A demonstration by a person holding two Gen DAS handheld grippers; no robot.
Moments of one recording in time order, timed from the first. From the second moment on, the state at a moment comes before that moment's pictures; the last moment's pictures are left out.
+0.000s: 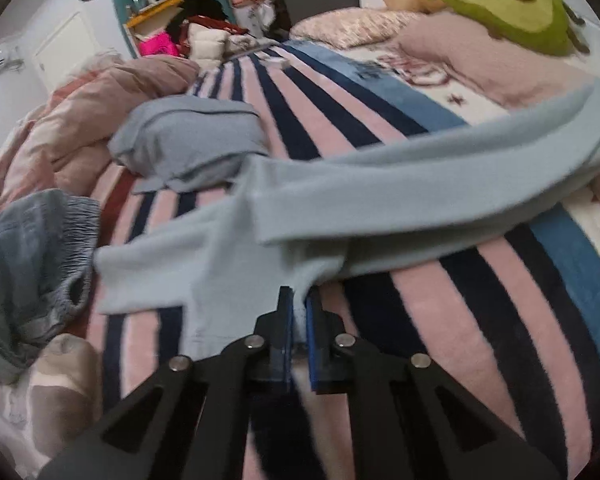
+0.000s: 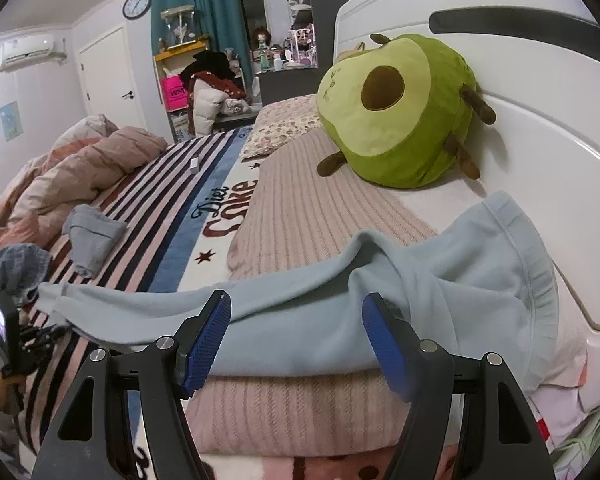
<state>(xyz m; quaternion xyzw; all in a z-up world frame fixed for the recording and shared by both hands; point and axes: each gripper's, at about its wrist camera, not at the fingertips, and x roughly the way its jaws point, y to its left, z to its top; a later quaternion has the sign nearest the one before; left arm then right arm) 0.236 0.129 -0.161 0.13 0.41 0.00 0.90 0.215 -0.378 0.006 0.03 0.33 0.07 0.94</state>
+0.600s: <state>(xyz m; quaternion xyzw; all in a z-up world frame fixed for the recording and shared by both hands) 0.246 0.256 -0.047 0.08 0.36 0.12 0.92 0.213 -0.338 0.014 0.03 0.32 0.14 0.94</state>
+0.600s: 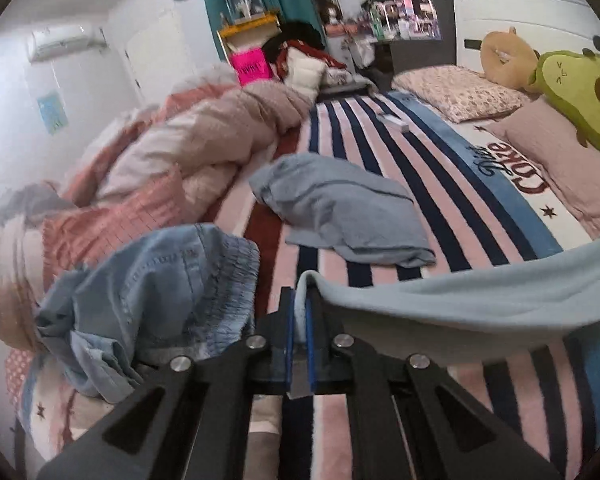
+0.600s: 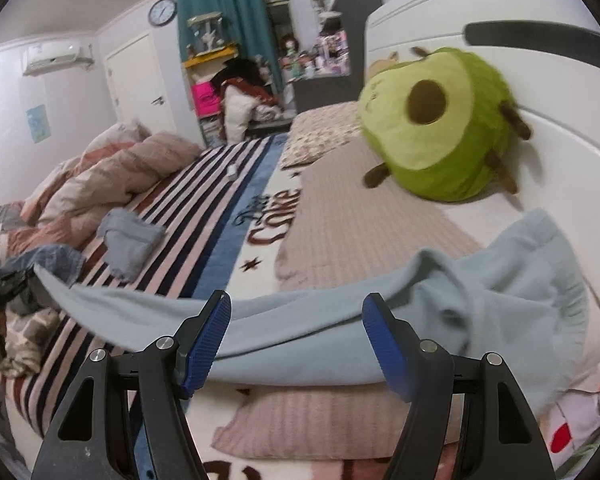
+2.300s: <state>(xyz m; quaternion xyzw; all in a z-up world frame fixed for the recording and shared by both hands) 0.305 0.156 -0.154 0.01 0.36 -0.03 0.93 0.309 -0.158 -0.107 -0.29 0.39 0.23 0.84</state>
